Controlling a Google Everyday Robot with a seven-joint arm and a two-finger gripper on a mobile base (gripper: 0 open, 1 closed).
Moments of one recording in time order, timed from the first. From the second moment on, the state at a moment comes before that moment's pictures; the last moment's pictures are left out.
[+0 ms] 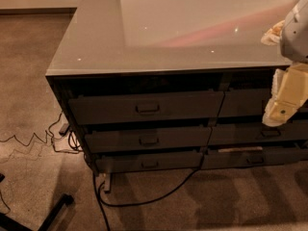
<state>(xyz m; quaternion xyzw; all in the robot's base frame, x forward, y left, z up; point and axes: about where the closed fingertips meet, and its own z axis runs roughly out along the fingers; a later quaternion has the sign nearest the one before) 0.438 -0.217 0.976 -0.60 0.78 -0.03 0.16</state>
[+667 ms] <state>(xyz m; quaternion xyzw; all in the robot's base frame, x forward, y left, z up) 0.438 -0.206 0.977 -0.63 0.76 -0.05 0.15</state>
